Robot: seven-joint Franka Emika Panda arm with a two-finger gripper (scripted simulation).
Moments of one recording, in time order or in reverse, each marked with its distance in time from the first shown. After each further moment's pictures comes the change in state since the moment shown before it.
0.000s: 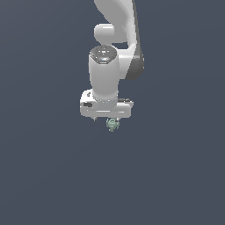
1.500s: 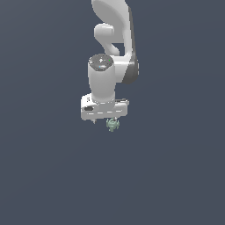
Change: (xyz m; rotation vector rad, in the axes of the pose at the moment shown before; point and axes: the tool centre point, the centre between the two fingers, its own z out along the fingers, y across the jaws) arm -0.018 0.008 0.031 0.008 0.008 -0.171
